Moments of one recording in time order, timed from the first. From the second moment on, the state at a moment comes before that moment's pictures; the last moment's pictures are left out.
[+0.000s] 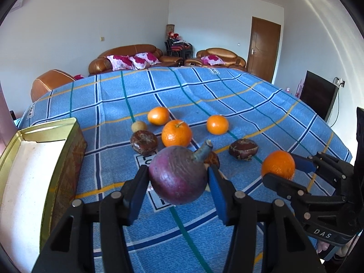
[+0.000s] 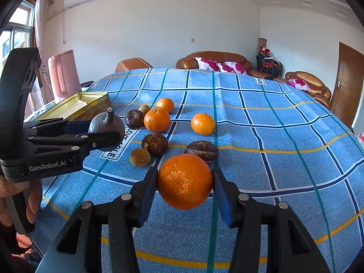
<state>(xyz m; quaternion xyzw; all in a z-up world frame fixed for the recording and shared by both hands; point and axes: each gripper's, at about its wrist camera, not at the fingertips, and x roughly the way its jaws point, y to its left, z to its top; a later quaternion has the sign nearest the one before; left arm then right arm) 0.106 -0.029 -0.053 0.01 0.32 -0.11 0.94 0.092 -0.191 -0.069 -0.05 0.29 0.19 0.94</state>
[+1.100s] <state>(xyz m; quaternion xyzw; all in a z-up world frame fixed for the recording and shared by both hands) 0.076 -0.019 -0.036 0.00 0.24 -0.08 0.97 0.070 -0.194 -0.063 -0.06 0.22 0.19 0.95</state>
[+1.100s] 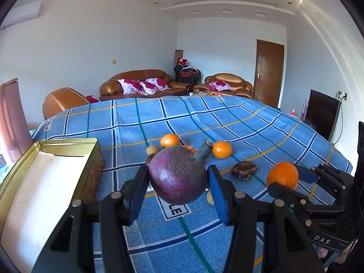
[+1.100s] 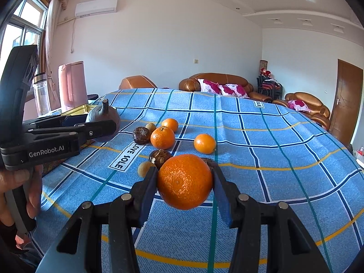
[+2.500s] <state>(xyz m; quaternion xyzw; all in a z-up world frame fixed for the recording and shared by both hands) 0.053 -0.016 -0.026 0.00 0.17 -0.07 0.98 0.045 -0.195 -0.060 -0.07 0.15 0.20 0.97</state>
